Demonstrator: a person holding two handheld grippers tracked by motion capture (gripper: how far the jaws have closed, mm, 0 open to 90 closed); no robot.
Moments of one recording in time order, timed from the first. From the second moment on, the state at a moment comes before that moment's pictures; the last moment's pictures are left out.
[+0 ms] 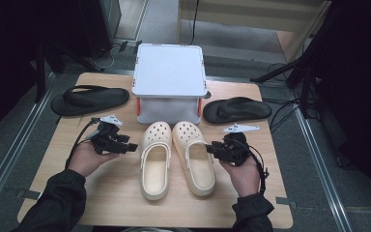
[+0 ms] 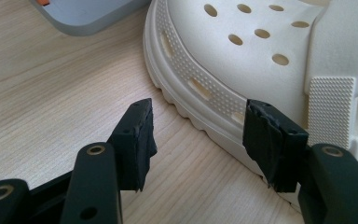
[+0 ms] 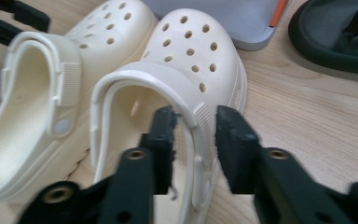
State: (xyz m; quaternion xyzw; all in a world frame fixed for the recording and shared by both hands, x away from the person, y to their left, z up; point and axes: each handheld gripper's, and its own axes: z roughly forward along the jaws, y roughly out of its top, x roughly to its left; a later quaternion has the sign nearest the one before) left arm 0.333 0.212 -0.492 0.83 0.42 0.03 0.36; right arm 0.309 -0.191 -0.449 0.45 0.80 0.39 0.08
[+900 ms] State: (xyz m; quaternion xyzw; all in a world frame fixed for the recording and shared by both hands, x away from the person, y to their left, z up) left arm 0.333 0.212 -0.492 0.84 0.42 0.03 0.35; right arm 0.337 -0.204 -0.485 0.46 0.81 0.37 0.06
